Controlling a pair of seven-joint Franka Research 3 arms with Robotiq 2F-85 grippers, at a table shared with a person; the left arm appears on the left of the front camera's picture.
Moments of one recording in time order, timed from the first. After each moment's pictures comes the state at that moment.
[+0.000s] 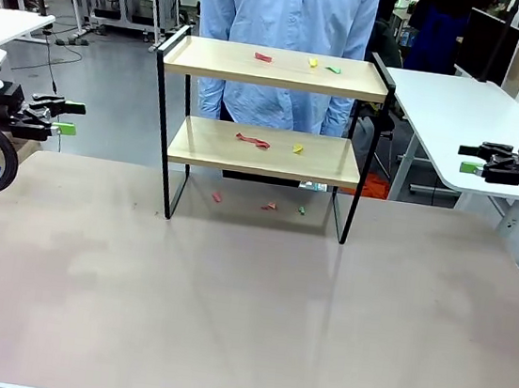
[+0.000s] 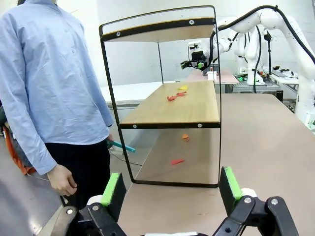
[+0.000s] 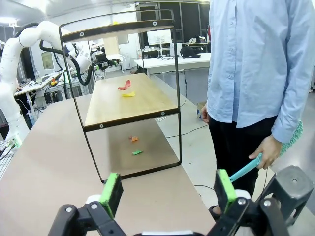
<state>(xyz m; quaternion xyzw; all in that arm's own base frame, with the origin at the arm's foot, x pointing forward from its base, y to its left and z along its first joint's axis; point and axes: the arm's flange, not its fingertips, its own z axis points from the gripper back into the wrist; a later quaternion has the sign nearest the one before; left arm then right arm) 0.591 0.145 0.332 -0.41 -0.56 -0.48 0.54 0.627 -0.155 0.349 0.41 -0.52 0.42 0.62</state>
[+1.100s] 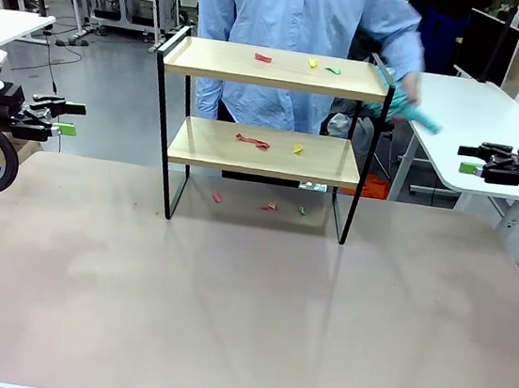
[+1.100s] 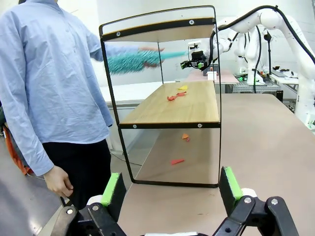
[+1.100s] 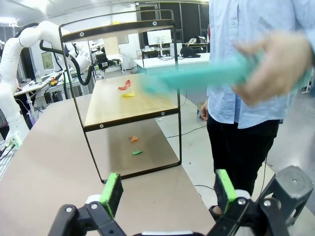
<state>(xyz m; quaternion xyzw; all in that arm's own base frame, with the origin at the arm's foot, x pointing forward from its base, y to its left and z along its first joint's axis) 0.591 0.145 0.332 -0.41 -0.56 -0.48 0.54 0.627 -0.155 0.349 0.41 -0.52 0.42 0.62</state>
